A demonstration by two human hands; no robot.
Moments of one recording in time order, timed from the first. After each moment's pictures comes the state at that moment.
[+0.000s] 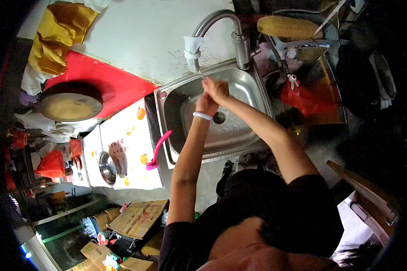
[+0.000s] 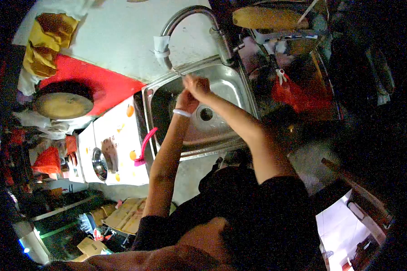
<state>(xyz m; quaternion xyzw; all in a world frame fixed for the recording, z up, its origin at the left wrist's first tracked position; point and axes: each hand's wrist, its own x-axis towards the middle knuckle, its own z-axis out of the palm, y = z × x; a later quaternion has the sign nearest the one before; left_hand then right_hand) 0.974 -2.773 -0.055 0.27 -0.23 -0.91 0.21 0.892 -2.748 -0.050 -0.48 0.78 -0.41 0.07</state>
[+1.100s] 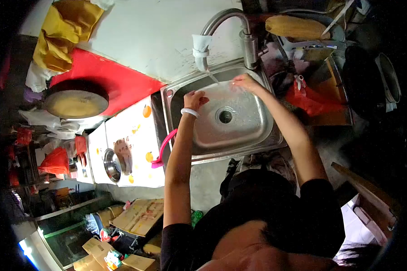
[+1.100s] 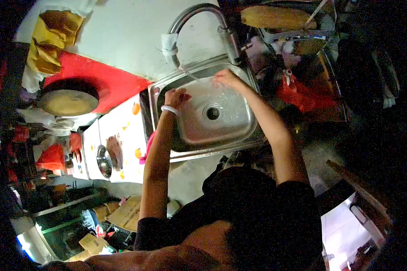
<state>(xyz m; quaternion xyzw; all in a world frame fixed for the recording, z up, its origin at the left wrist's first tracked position) 1.018 -2.822 -0.031 0.47 -0.50 -0.69 0.20 0.809 -2.715 -0.081 -0.42 0.57 -0.49 0.51</state>
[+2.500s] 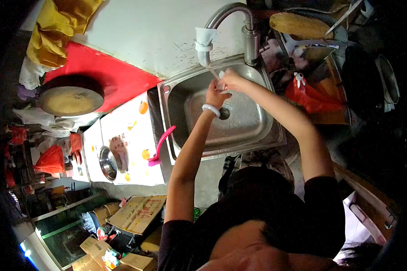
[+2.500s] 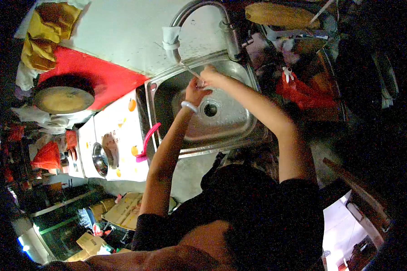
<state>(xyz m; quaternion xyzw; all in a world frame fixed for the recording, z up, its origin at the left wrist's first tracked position) 0.977 -2.781 -0.087 0.31 -0.75 -0.51 0.29 0.850 -2.764 -0.074 -0.26 0.66 -0.48 0.52</state>
